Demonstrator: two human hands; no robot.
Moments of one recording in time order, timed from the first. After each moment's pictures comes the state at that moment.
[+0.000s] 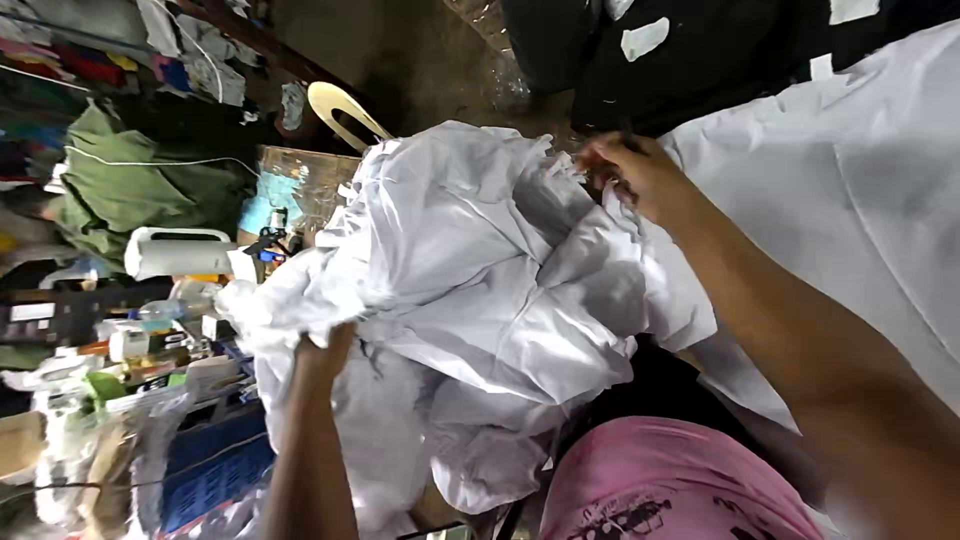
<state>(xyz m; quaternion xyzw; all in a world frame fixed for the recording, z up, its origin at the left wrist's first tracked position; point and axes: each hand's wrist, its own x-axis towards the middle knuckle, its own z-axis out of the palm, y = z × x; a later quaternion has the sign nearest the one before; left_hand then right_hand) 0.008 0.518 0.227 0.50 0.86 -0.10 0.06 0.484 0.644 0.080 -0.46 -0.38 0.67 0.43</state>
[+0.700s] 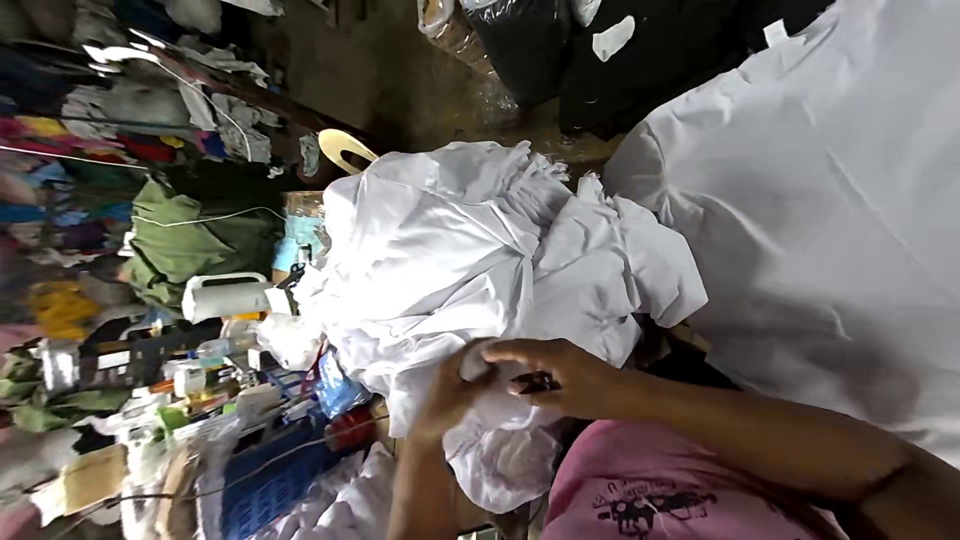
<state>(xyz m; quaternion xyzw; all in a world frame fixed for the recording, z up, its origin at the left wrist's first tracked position) 0.182 0.445 0.215 0.66 0.64 0.12 0.37 0.397 0.441 0.126 -0.18 -0.57 0.64 0.48</state>
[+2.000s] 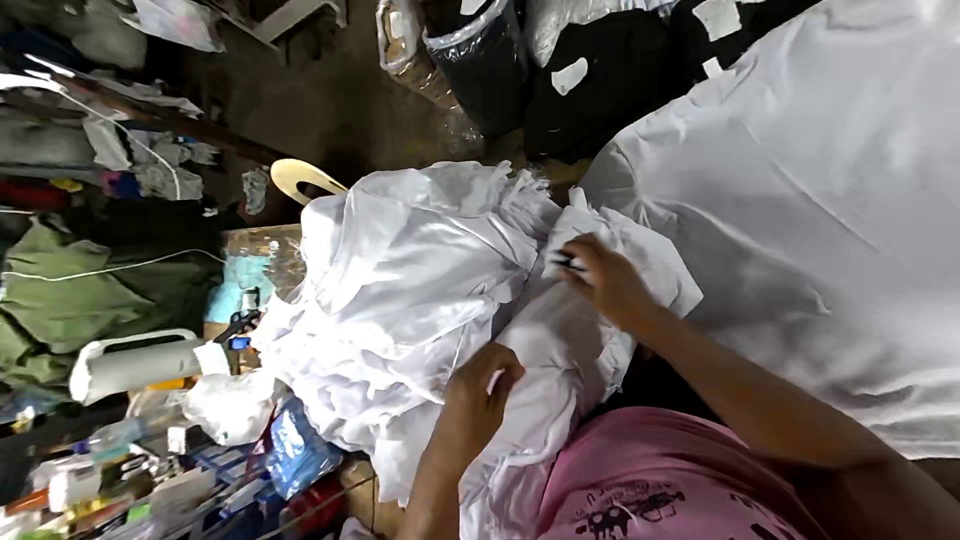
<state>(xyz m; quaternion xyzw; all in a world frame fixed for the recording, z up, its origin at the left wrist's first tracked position) 0.175 0.474 0.187 0.84 0.43 0.10 0.32 0.419 0.497 0.075 -0.61 -0.59 0.34 0.40</state>
